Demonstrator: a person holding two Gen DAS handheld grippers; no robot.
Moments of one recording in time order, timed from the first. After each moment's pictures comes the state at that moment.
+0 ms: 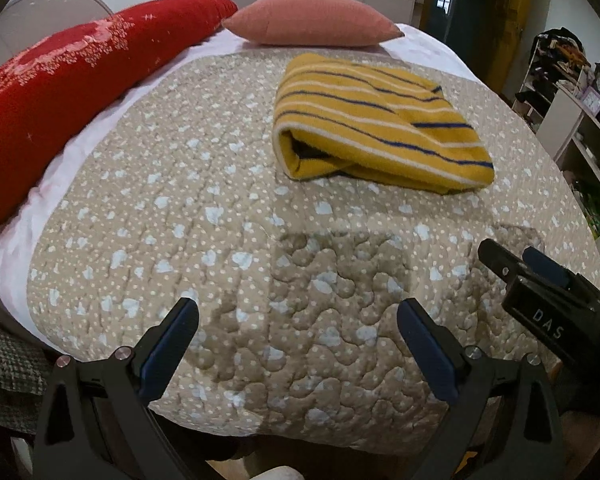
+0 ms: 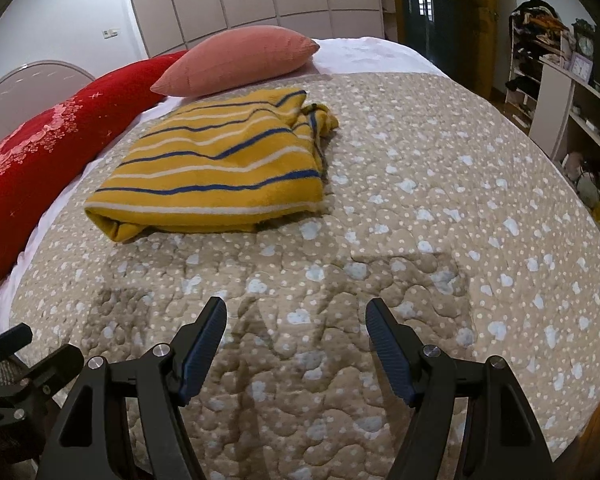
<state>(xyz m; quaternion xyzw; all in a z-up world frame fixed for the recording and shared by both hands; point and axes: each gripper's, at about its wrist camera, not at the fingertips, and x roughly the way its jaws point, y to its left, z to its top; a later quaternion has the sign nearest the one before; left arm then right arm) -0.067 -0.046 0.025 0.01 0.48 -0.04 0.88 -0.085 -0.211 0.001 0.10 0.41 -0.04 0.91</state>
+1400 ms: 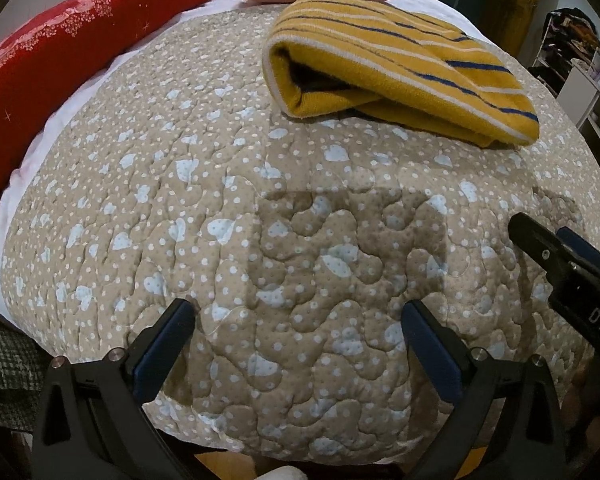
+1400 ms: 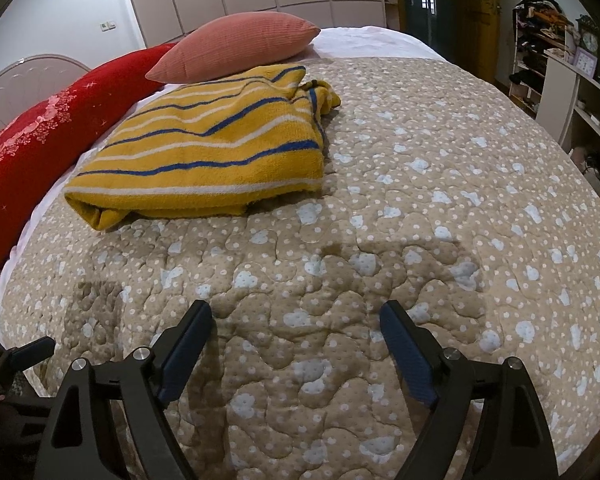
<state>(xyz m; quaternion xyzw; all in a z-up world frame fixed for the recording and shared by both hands) -0.044 -0.047 -0.024 0.02 0.52 -0.02 0.85 -0.070 -0.212 -0.022 0.10 0.42 -0.04 0.90</state>
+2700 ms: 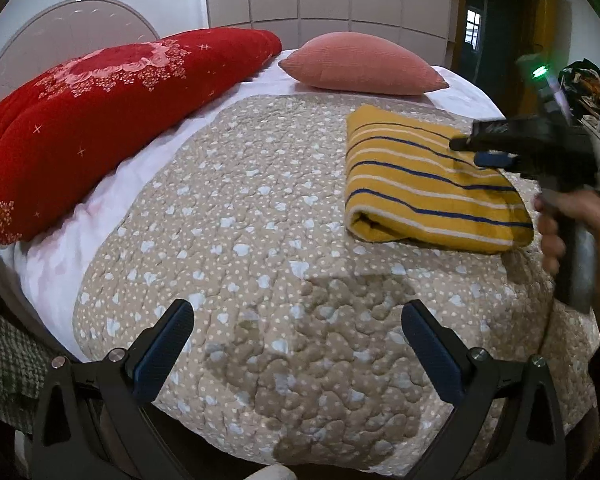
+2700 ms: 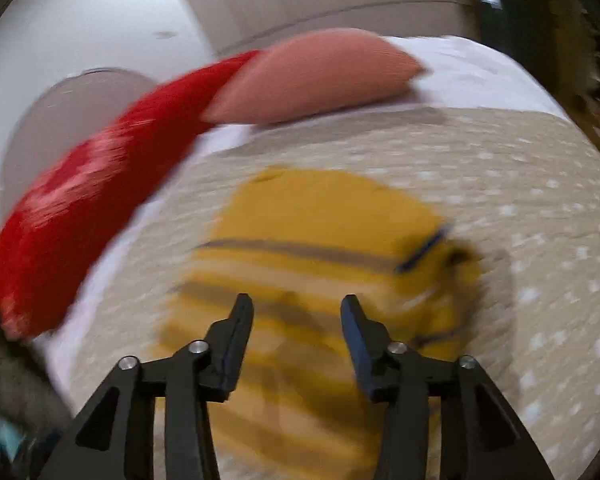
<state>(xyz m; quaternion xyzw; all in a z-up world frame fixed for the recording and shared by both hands) -0.064 0.003 0.055 0.00 0.41 0.03 0.91 0.114 -0.200 0.043 0.13 0.42 0.09 0.89</state>
